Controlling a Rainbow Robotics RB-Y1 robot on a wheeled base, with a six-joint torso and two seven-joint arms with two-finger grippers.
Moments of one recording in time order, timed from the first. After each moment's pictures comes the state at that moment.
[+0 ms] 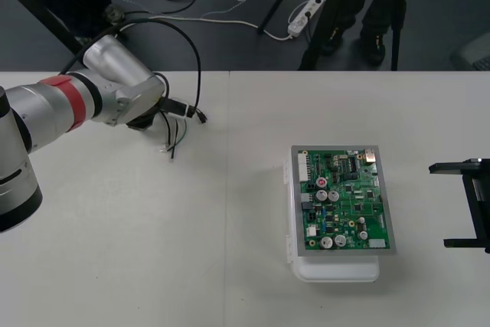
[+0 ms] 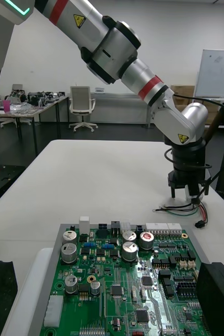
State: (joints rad) right arm -0.36 -1.29 0.89 -1.23 0.10 -1.56 0.95; left arm -1.20 0.48 -1.30 -0.57 -2.18 -0.80 0.52
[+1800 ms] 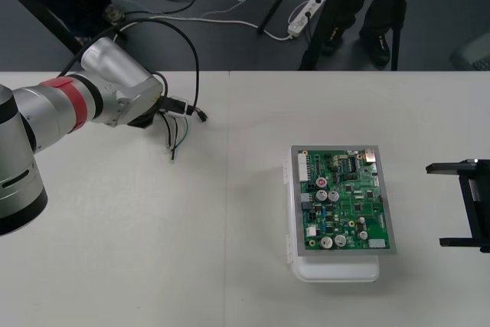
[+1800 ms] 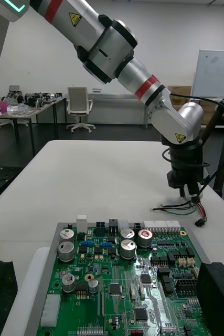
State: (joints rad) right arm -0.36 -1.27 0.89 -1.21 0.10 -1.56 0.95; left arm -1.20 0.47 -1.31 -0.51 -2.16 -0.75 0.52
